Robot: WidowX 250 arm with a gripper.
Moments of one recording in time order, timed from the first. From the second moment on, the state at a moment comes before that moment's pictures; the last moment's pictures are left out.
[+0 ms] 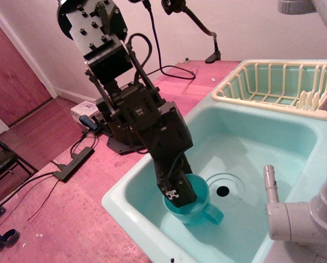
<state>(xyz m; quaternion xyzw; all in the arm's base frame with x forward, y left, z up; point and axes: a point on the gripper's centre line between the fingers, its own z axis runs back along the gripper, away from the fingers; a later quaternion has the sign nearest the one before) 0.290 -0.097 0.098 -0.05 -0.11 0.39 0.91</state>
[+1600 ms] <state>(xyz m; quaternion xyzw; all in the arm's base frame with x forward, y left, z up) 0.333 -0.051 0.202 0.04 -0.14 0.24 0.96</state>
